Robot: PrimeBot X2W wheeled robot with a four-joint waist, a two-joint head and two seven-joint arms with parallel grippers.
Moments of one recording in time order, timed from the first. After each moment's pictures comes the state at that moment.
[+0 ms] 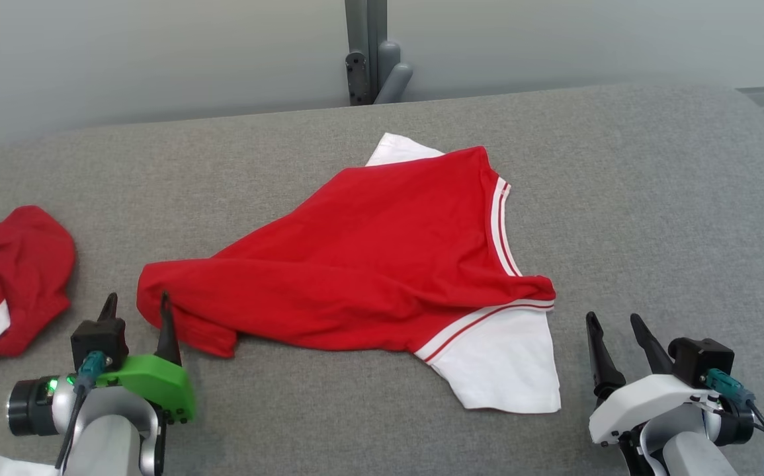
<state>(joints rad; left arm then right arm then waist) -0.34 0.16 -0.06 0.70 -0.14 0.02 -0.26 -0.17 -0.05 -0.01 0.53 0.25 0.13 -0.26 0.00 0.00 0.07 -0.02</state>
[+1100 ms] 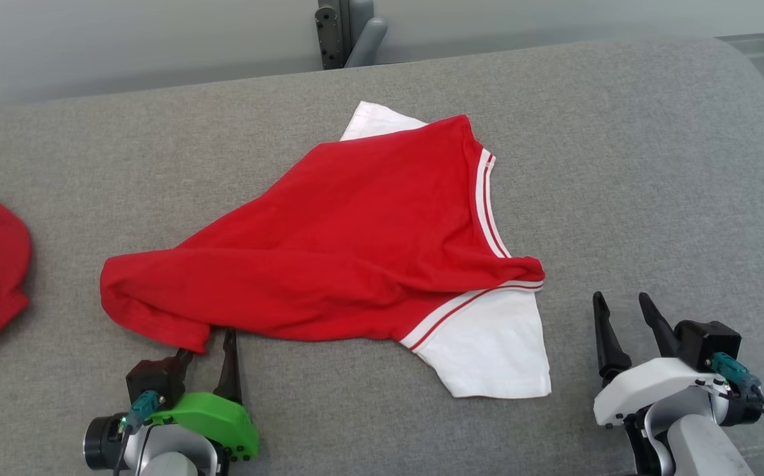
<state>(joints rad) -0.22 0.05 -0.12 0.63 -0.25 -0.02 -0.26 -0.20 -0.05 -0.04 0.50 0.20 0.13 -0.26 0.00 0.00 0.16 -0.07</state>
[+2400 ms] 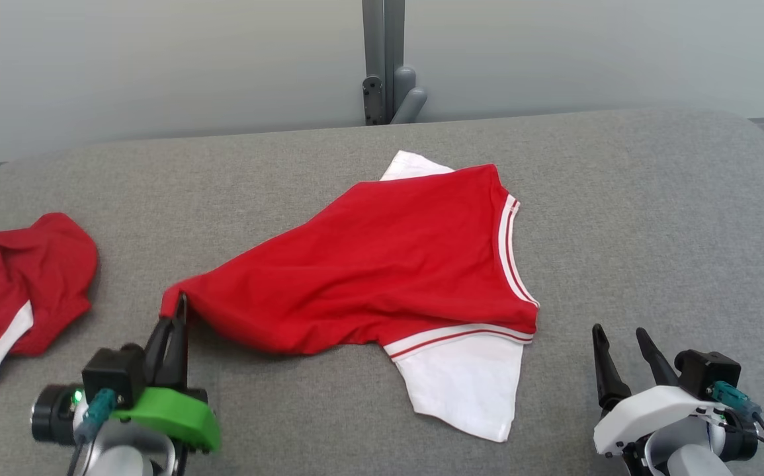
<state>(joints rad) -0.18 0.13 -0.06 0.34 -0.13 -0.12 -0.26 -0.14 -0.05 -0.02 0.53 0.29 0.13 -0.26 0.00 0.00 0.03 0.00</state>
